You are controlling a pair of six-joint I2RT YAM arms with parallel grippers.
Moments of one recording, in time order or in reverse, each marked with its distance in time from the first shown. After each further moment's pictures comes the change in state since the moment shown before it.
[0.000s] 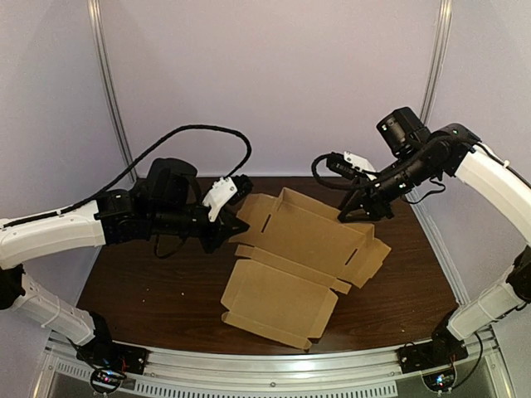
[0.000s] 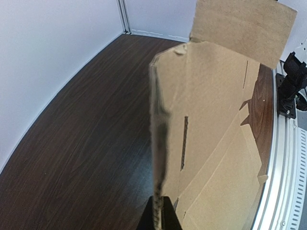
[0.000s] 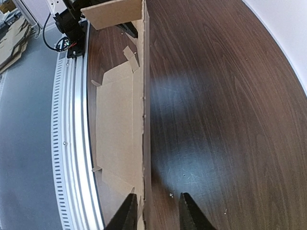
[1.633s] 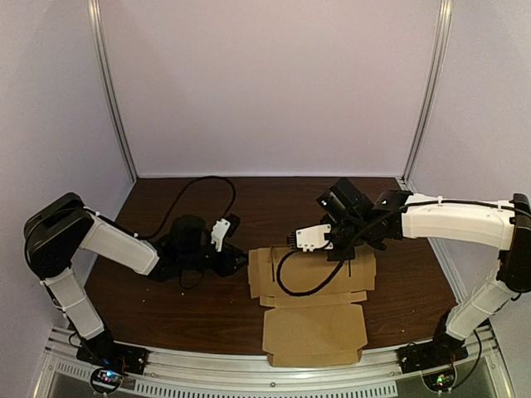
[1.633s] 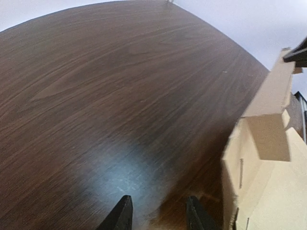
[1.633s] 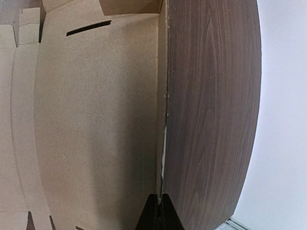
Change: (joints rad) left arm 0.209 0.410 -0.441 0.864 0.149 -0.353; right arm 0.286 0.120 -0.418 0.515 0.772 -0.299
